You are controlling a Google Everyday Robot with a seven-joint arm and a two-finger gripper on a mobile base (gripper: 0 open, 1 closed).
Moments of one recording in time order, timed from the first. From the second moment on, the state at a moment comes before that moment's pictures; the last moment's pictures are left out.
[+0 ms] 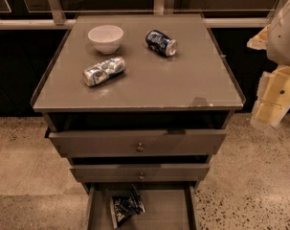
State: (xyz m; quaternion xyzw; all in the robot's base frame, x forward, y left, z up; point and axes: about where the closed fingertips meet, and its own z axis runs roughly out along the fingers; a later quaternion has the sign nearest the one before) arm 0.438 -0.217 0.976 -0.60 0.78 -0.03 0.16
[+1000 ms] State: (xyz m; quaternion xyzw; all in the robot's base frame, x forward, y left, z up) arm 0.437 -0.211 0.959 -0.60 0.78 -0.01 0.19
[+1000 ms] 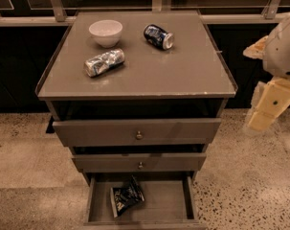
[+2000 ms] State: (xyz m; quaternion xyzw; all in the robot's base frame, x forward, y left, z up) arm 0.441 -0.133 0.826 -0.58 0.76 0.16 0.23
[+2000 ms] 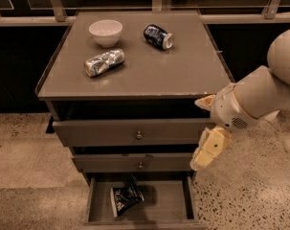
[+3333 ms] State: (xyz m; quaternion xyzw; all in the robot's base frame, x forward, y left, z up) arm 0.374 -0.105 0.685 -0.51 0.81 0.17 0.25
